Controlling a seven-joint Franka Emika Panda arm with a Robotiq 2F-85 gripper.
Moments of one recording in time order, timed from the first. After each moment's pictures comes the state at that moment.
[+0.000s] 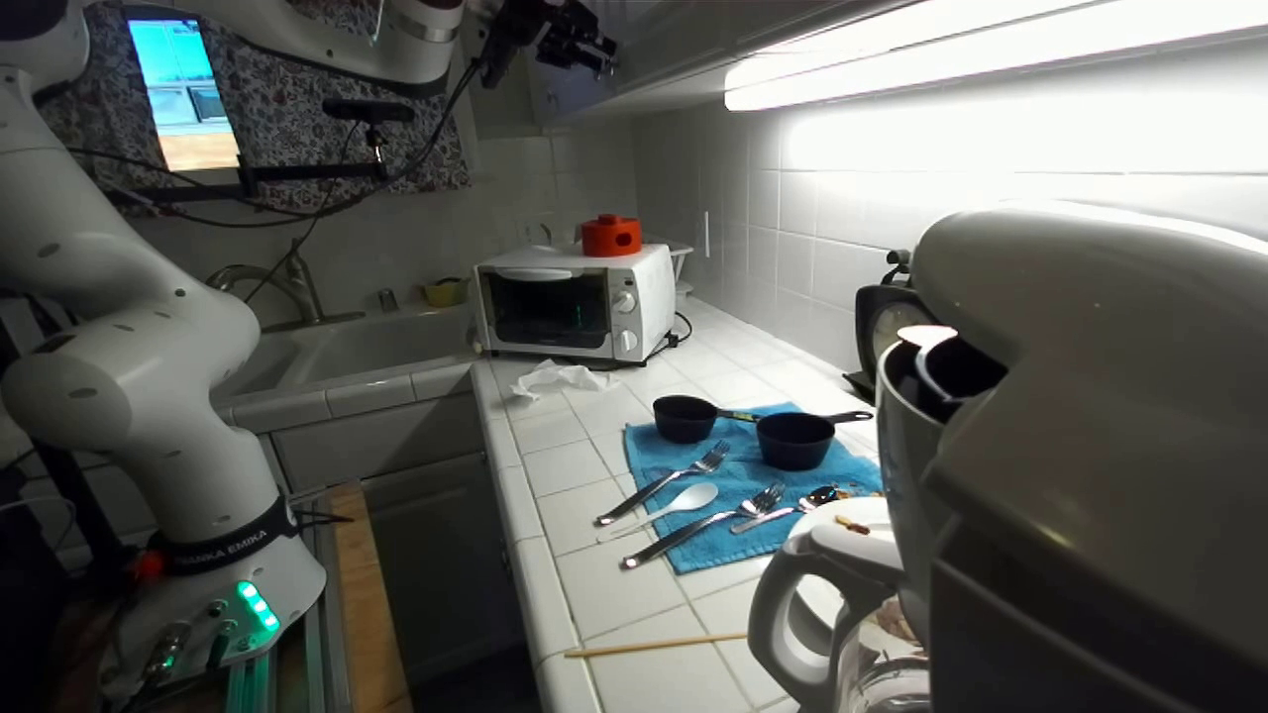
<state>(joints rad) -0.42 -0.34 0.61 -1.96 -0.54 2.75 0.46</state>
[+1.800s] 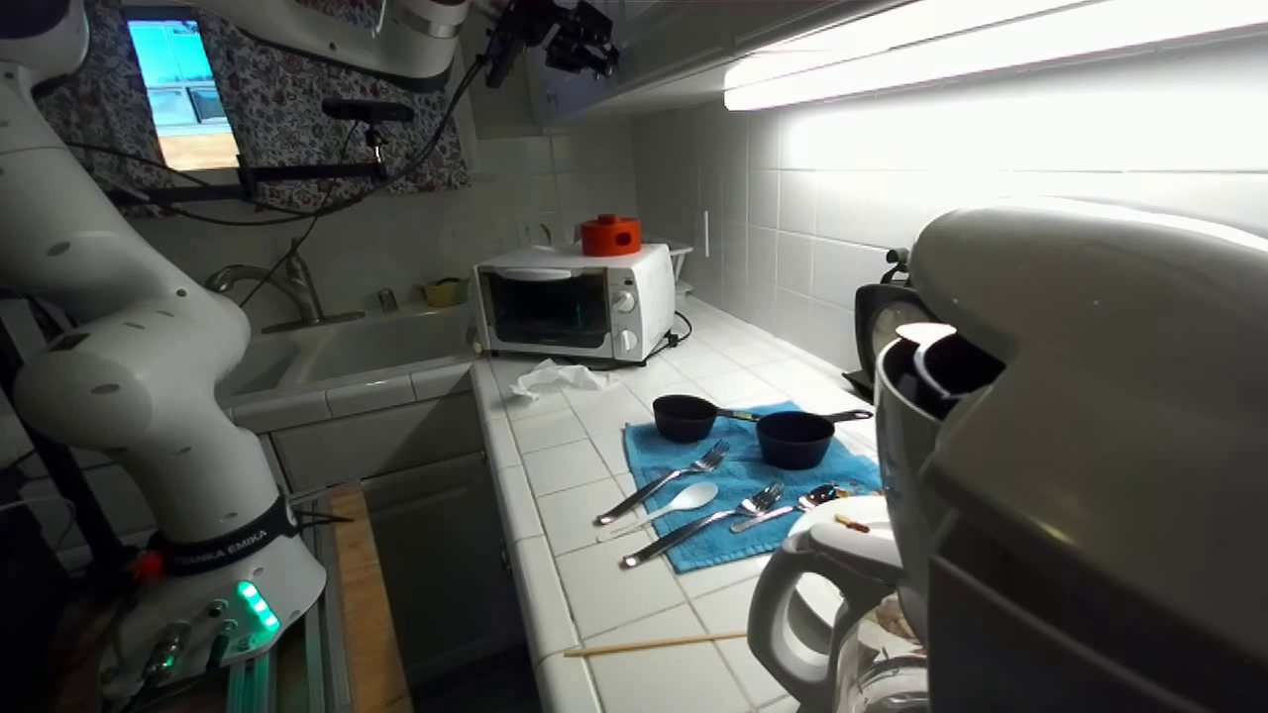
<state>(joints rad) -0.29 -0.31 0.49 -1.94 -0.54 2.67 0.39</state>
